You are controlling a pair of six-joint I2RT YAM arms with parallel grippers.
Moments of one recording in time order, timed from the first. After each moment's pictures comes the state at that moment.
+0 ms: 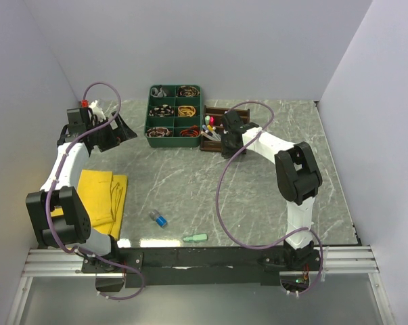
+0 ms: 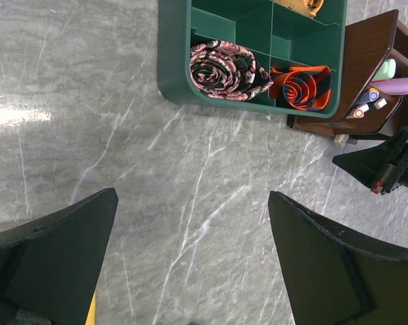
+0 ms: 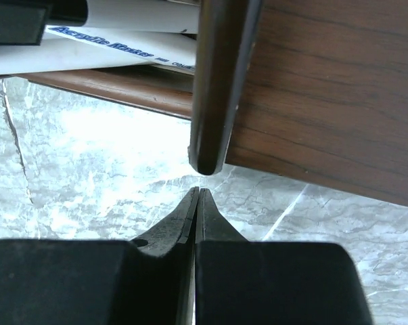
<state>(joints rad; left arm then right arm) 0.17 1.48 1.16 -0.41 0.51 -0.33 0.46 2.00 1.48 -0.55 0.05 0.39</state>
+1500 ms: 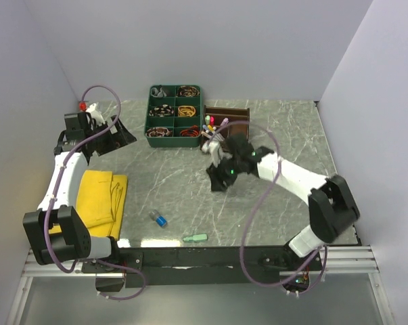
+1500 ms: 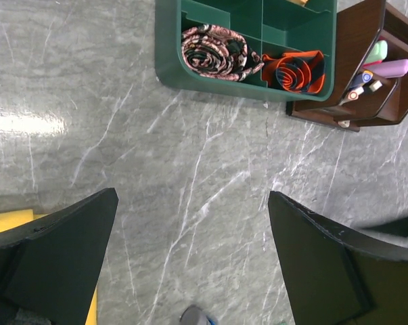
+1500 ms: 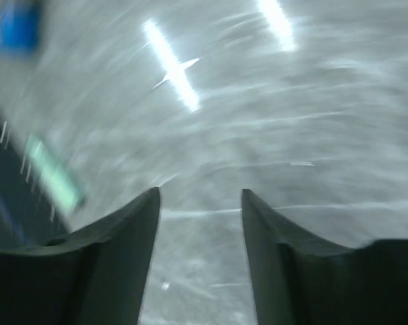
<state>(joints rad) 0.17 1.34 1.11 -0.46 0.47 -0.31 0.56 1.60 1.14 -0.53 -0.43 -0.17</state>
